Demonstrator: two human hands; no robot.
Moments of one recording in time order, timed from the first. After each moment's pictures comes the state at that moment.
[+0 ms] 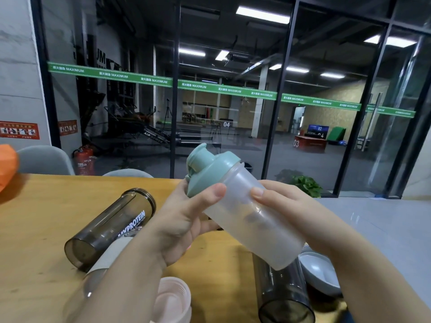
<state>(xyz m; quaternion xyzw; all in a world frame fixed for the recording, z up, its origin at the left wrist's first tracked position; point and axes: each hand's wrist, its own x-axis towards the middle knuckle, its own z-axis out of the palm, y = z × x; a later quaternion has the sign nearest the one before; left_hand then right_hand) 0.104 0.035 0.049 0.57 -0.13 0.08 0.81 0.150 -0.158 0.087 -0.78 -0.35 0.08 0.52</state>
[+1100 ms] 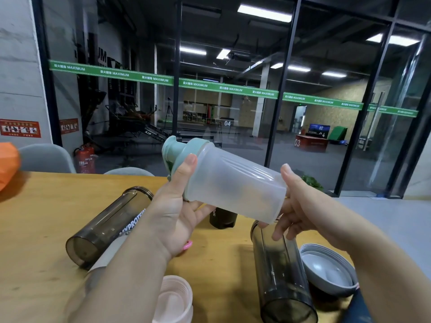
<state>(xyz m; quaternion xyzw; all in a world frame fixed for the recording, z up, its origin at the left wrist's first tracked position) 0.100 0.028 0.066 0.41 -0.01 0.15 0.90 0.165 -0.172 0.088 -0.84 -0.26 0.15 0.46</state>
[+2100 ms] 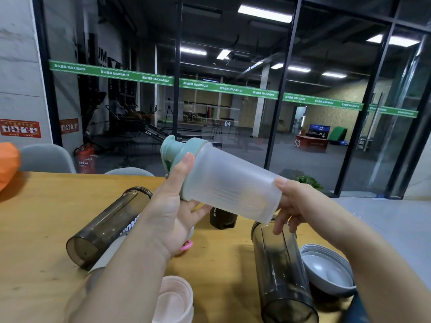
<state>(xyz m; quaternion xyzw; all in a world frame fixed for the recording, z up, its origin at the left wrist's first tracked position) 0.096 0.030 0.067 0.43 0.00 0.17 0.89 0.184 -0.166 0.079 -0.85 -0.26 0.07 0.45</state>
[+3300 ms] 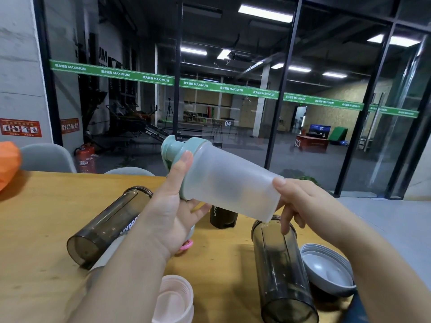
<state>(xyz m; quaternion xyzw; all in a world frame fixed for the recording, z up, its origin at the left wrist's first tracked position) 0.096 0.030 0.066 0.45 0.01 0.17 0.88 0.159 -0.170 0.089 -0.87 -0.31 -0.03 0.38</state>
